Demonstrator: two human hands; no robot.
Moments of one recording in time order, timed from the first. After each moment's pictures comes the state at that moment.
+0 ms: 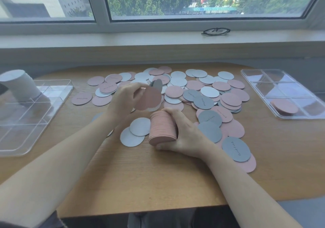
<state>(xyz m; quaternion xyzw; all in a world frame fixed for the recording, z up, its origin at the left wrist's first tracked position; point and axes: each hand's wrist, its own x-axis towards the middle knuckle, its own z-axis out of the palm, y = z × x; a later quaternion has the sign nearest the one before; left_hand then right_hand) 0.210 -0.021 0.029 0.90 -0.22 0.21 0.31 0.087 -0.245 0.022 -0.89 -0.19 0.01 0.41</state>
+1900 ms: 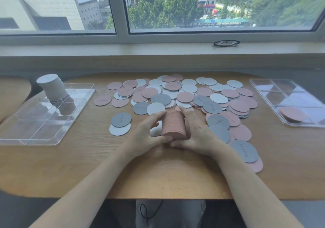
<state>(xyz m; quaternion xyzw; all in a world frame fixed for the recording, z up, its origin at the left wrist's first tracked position) 0.081 -0.034 0.032 0.85 -0.19 -0.02 0.48 0.083 -0.249 0.029 -0.92 -0.20 -0.01 0.35</state>
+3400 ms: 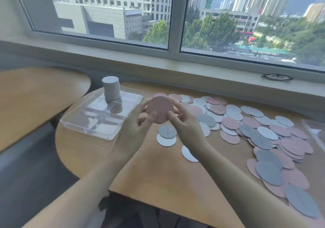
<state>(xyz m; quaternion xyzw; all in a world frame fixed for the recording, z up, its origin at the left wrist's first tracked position) 0.051 0.103 0.075 0.77 -0.02 0.22 0.60 0.100 -0.062 0.091 -0.76 -0.22 0.01 0.61</state>
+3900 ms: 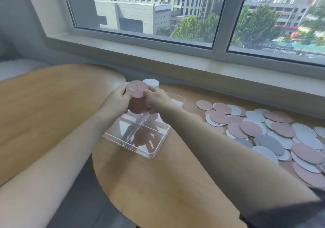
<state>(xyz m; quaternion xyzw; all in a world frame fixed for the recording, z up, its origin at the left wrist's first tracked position) 0.135 0.322 0.089 0.83 0.17 0.18 0.49 0.207 0.189 0.105 -0.79 -0.22 0.18 0.54</state>
